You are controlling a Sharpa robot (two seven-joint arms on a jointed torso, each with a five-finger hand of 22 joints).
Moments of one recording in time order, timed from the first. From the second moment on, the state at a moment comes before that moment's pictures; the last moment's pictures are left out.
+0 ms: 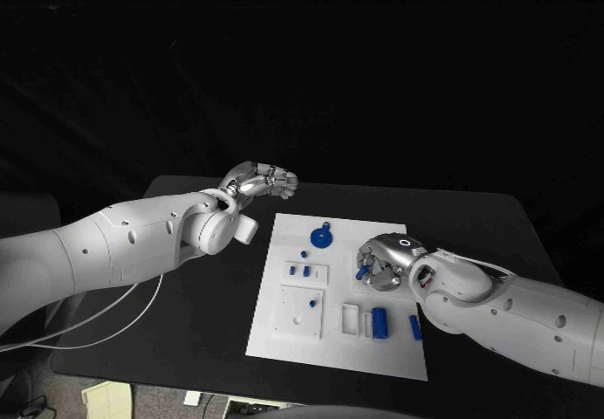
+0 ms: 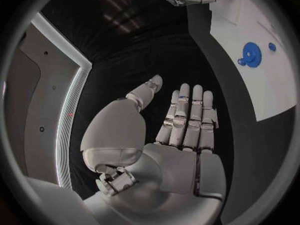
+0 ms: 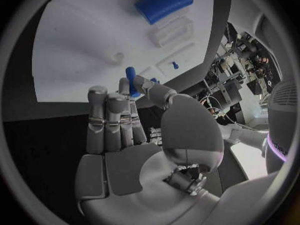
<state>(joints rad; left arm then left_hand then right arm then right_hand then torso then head) 1.23 -0.73 -0.13 1.24 -0.18 -0.25 0.34 1.07 -0.10 0.53 -0.23 0.06 0.85 0.17 0.23 0.55 1.16 0.12 0.07 0.16 0.84 0.14 0.47 0.35 0.01 0.60 0.04 0.45 1.18 1.08 -0.66 -0.15 1.38 -1.68 -0.35 -0.18 1.11 -0.17 0.86 -0.21 0.05 1.02 0.09 0.37 0.47 1.32 0.04 0.17 0.29 1.31 -0.07 1.03 0.94 0.19 1.25 -0.04 0.84 1.31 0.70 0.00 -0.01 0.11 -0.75</state>
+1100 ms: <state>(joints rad) 1.23 -0.72 -0.13 1.24 -0.18 -0.25 0.34 1.07 -0.10 0.53 -0.23 0.06 0.85 0.17 0.24 0.55 1.16 0.12 0.07 0.16 0.84 0.14 0.47 0.35 0.01 0.60 0.04 0.45 1.18 1.06 -0.48 -0.19 1.44 -1.68 -0.30 -0.17 1.10 -0.16 0.87 -0.22 0.05 1.03 0.10 0.37 0.47 1.32 0.04 0.17 0.30 1.31 -0.07 1.03 0.94 0.19 1.25 -0.04 0.85 1.31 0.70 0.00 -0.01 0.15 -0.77</state>
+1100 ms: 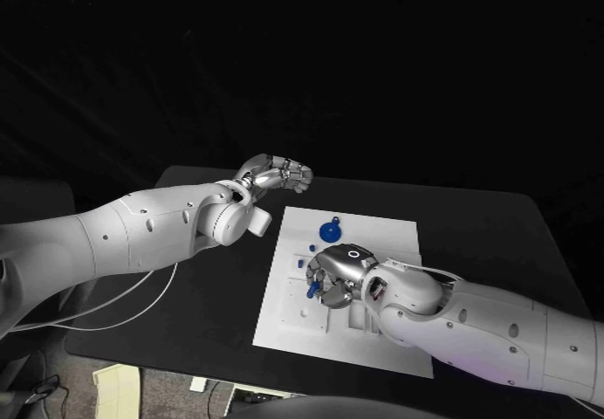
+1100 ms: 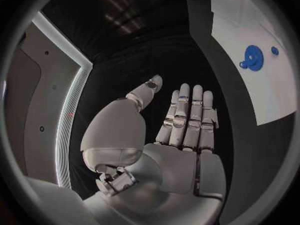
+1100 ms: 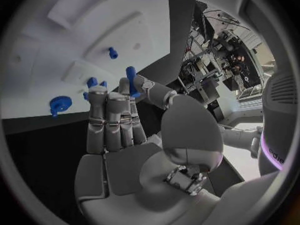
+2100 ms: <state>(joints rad) 1.23 -0.70 -0.13 1.23 -0.18 -0.25 0.34 1.07 -0.10 0.53 -0.23 0.06 0.85 0.17 0.24 0.55 1.16 0.12 0.07 0.16 0.84 0.14 0.47 0.35 0.01 0.60 0.04 0.45 1.19 1.01 -0.41 -0.20 1.37 -1.75 -0.26 -0.18 1.09 -0.16 0.87 -0.23 0.05 1.03 0.10 0.37 0.47 1.32 0.04 0.17 0.30 1.31 -0.07 1.03 0.94 0.19 1.25 -0.04 0.85 1.31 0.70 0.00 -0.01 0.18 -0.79</state>
